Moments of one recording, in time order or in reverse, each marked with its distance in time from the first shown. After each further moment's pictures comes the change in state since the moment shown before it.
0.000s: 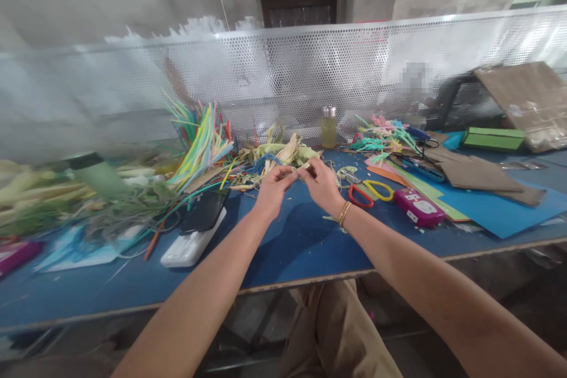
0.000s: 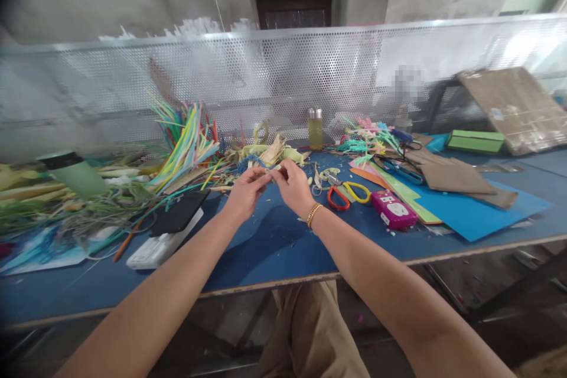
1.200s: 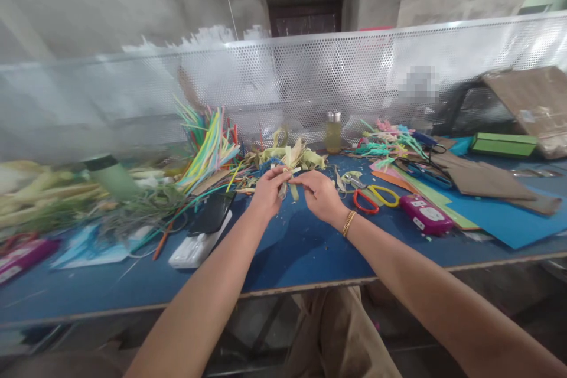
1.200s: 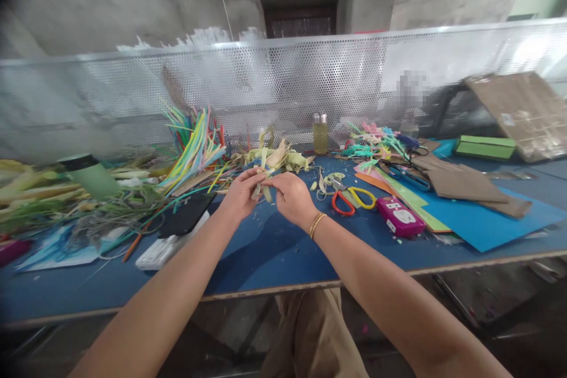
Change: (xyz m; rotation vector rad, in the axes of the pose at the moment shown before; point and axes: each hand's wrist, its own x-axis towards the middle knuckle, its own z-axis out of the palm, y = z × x) left_hand 0.004 0.022 -0.005 -0.248 0.122 -0.129; right_hand -0.007 -0.009 0.000 -0.114 -0.174 -0.385
